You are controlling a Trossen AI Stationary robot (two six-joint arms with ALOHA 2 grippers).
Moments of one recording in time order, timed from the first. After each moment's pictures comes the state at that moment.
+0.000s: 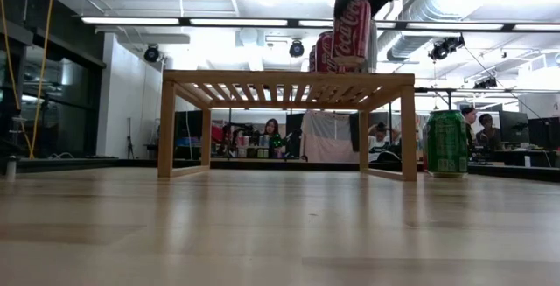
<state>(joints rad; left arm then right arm) 0.42 0.98 1.11 -0.19 -0.09 -0.14 -0.28 1.68 1.99 -1.42 0.21 0.54</state>
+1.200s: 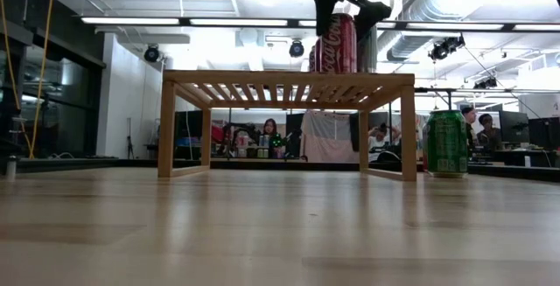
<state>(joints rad) 0.40 1.02 1.11 -0.19 -0.09 -0.18 -0.31 1.78 1.98 -1.37 0.16 0.65</state>
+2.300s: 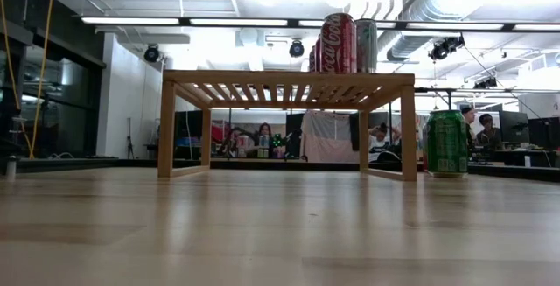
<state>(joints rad) 0.40 0.97 1.11 -0.20 -0.09 -0.22 -0.24 1.48 1.98 -1.58 0.23 0.49</state>
